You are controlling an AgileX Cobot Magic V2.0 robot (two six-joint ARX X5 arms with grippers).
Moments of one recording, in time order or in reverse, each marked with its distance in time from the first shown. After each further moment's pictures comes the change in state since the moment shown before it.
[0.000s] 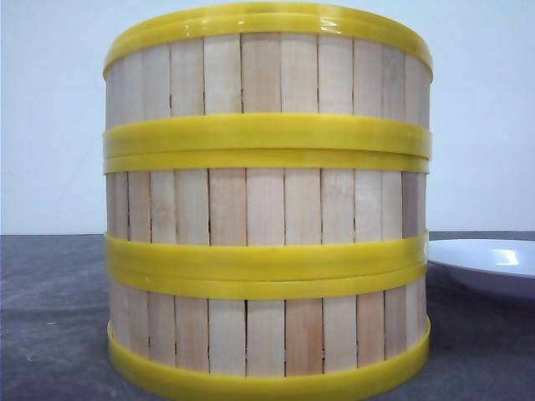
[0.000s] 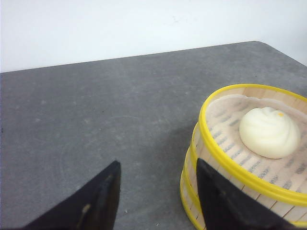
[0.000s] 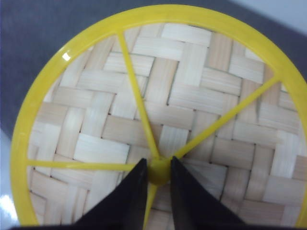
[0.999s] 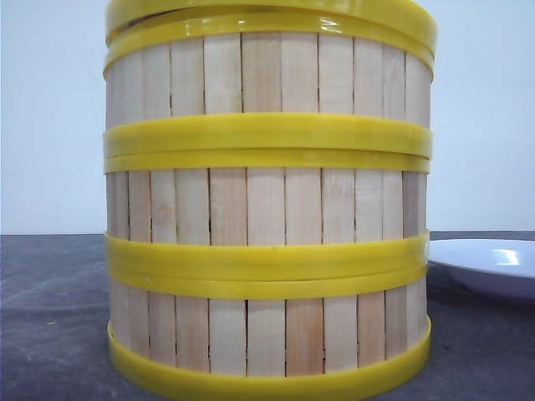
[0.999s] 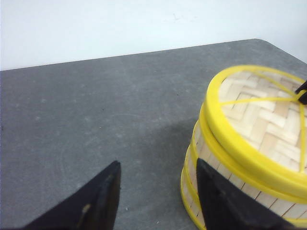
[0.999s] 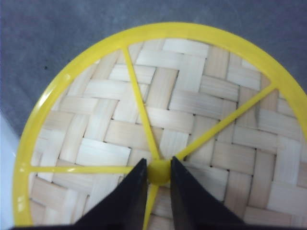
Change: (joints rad) left arm 0.000 0.000 0.000 -0.008 0.000 0.000; right arm -0.106 0.413 0.000 0.216 -0.240 -0.087
